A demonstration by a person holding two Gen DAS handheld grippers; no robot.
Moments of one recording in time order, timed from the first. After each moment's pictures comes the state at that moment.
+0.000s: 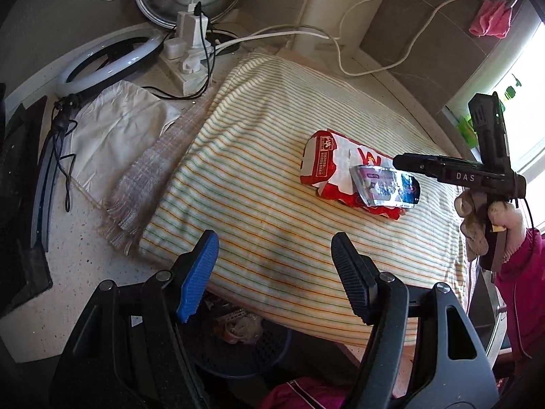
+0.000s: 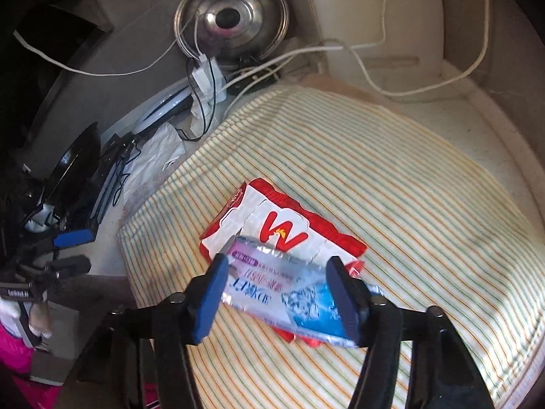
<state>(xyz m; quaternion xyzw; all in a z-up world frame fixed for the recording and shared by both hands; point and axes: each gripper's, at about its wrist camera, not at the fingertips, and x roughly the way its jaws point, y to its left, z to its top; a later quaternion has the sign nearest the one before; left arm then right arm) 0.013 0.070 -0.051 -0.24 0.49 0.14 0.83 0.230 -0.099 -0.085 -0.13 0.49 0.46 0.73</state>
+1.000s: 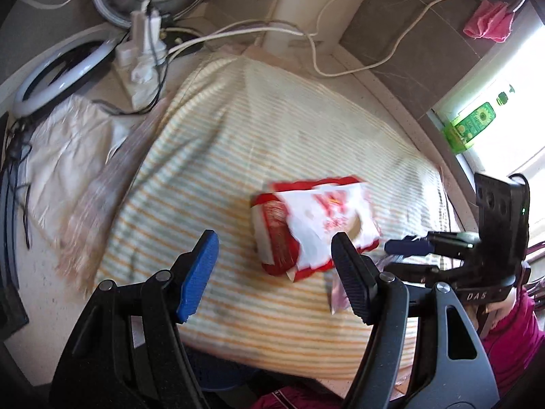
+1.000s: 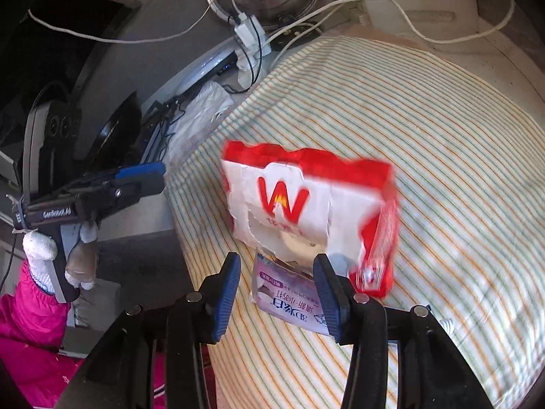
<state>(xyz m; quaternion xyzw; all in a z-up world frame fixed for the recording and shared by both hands) 0.084 0.068 -0.057 -0.25 0.49 0.08 0.83 0.187 -0.119 -0.103 -0.10 0.55 0.52 0.64</state>
